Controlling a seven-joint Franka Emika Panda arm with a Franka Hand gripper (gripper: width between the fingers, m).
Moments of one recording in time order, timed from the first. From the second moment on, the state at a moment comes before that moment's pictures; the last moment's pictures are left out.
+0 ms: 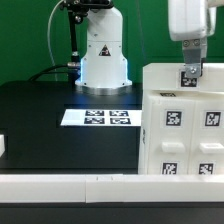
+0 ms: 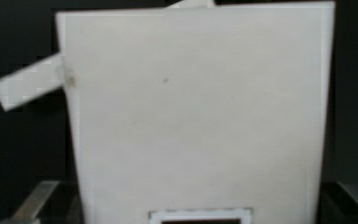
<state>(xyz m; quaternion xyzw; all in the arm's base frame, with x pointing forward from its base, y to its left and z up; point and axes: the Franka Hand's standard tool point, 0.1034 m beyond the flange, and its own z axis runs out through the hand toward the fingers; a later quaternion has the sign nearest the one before) 0.633 0.084 0.163 -0.55 0.83 0.01 0.08</state>
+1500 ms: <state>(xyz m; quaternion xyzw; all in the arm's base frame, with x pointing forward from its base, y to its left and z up) 0.640 0.093 0.195 -0.98 0.16 -0.04 0.06</state>
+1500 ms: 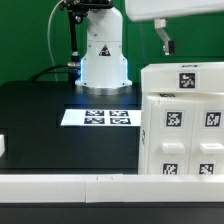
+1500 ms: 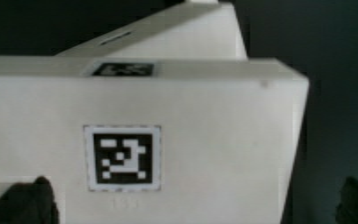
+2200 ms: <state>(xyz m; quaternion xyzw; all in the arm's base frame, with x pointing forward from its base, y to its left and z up) 0.638 0.101 0.193 -0.97 -0.23 -0.05 0.01</state>
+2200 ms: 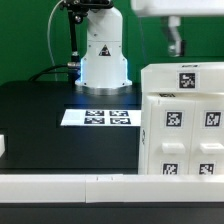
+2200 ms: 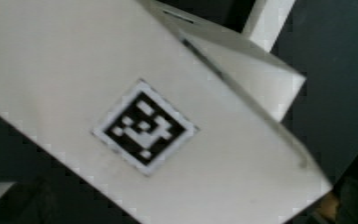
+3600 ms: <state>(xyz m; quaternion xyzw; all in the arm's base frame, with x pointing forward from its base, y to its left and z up) 0.633 0.078 0.160 -0.94 -0.35 -0.02 -0.02</state>
